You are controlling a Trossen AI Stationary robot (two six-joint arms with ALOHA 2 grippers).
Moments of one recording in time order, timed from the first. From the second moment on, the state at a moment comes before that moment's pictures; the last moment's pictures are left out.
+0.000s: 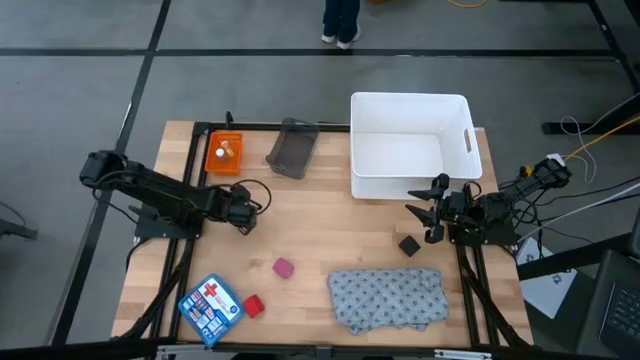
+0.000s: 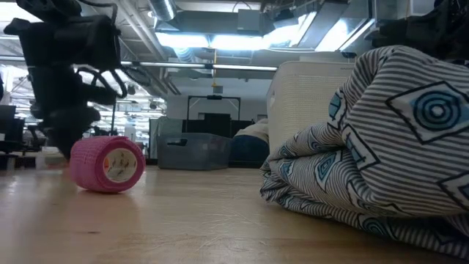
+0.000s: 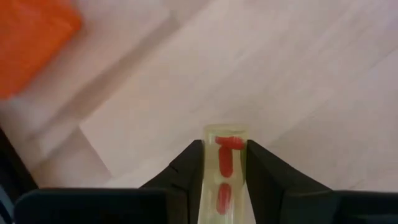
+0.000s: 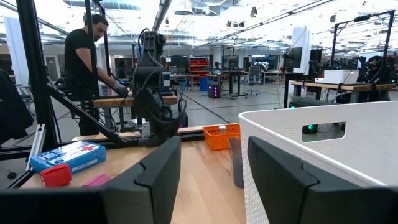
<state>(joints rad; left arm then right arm) -0.08 1.17 0.53 -0.78 -0.39 -0.96 0.54 0.21 0.02 0.41 0.74 -0.11</state>
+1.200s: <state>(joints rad) 0.16 0.44 0.52 -0.03 -0.92 0.09 0.54 0.21 0.02 0.40 0.74 -0.11</state>
